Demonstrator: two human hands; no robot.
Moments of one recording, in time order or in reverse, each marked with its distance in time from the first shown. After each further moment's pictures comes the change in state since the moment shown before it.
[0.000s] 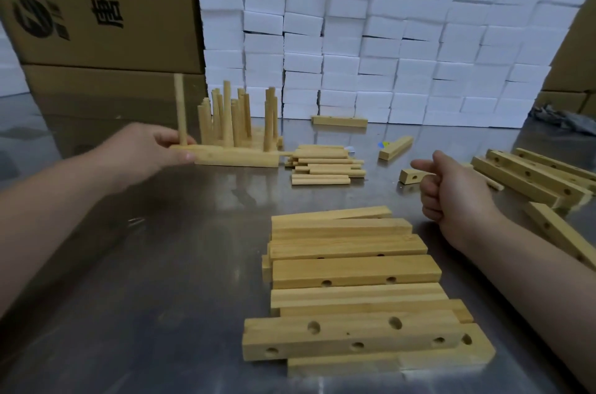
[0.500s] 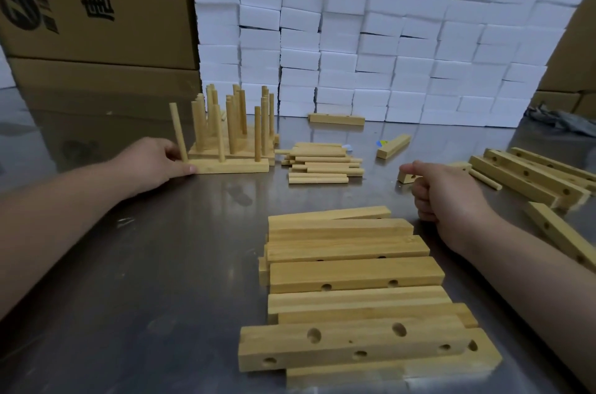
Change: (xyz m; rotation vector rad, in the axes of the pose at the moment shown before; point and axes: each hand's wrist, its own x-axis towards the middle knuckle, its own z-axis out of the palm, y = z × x) left_hand 0.030 -0.033 0.025 0.225 -0.020 -0.147; right_hand 0.002 0.004 0.003 -0.142 -0.015 -0.013
